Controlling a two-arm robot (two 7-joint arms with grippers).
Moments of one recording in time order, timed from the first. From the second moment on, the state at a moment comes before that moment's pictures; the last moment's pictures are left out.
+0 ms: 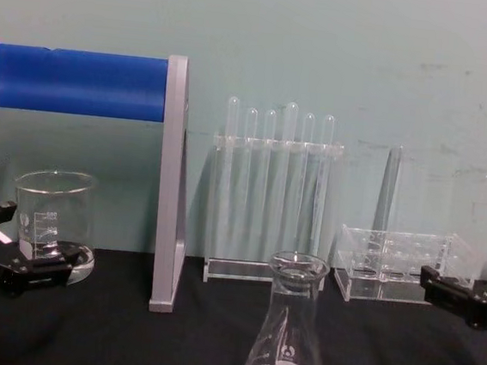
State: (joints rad) left arm -0.20 0.60 0.45 -1.41 -0.25 -0.12 0.03; right arm 0.16 0.28 -0.23 -1.38 0.17 -0.08 0.14
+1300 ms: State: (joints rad) left arm -0.20 0.60 0.45 -1.41 -0.25 -0.12 0.03; right arm 0.16 0.28 -0.23 -1.38 0.18 -0.08 0.15
